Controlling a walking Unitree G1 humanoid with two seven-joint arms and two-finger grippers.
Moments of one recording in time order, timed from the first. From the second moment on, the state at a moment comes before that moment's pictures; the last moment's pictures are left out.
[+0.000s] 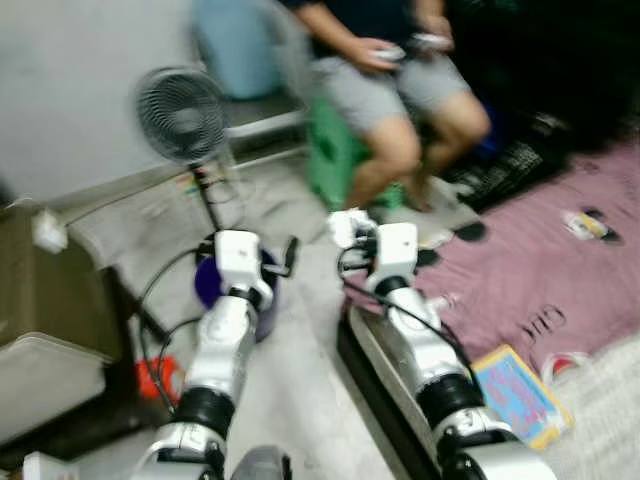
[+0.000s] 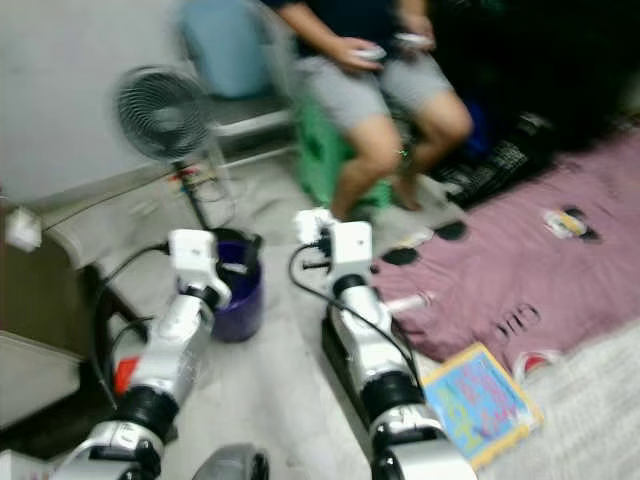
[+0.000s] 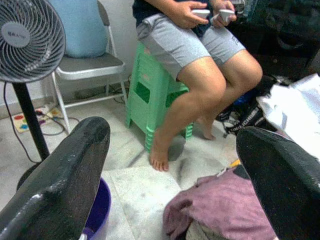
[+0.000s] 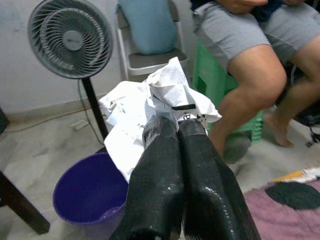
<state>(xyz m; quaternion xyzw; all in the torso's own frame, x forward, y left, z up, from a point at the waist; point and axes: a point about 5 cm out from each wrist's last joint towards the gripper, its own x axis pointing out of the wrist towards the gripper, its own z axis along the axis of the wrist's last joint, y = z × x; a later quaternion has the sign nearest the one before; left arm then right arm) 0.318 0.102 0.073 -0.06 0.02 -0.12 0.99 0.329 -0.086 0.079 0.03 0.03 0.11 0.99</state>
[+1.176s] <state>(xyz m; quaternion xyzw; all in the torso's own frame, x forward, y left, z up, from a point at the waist) 0.318 0.118 0.080 -0.05 0.01 -0.10 0.99 0.332 -0.093 0.078 0.02 0.04 0.10 0.99</state>
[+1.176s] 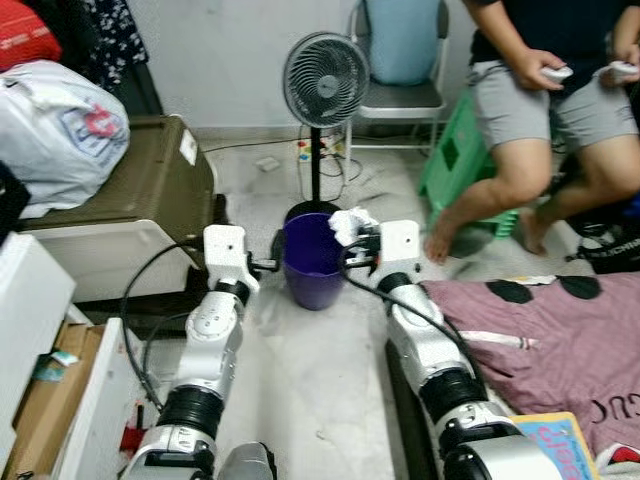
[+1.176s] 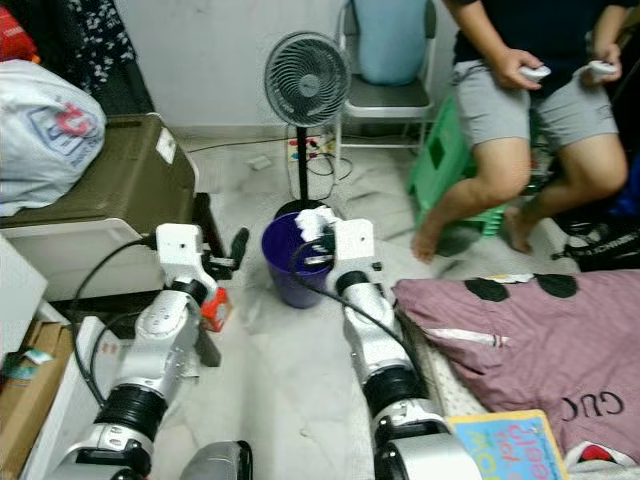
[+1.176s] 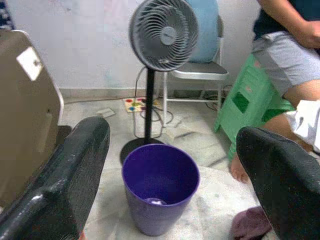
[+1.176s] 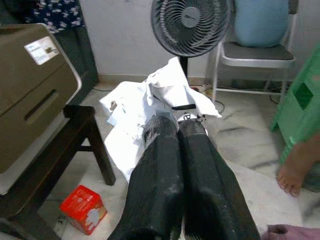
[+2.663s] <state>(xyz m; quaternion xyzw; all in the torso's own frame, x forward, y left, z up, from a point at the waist) 0.319 0.111 0.080 -0.07 0.02 -0.12 0.99 0.336 -0.100 0.079 0.01 0.04 0.09 0.99</state>
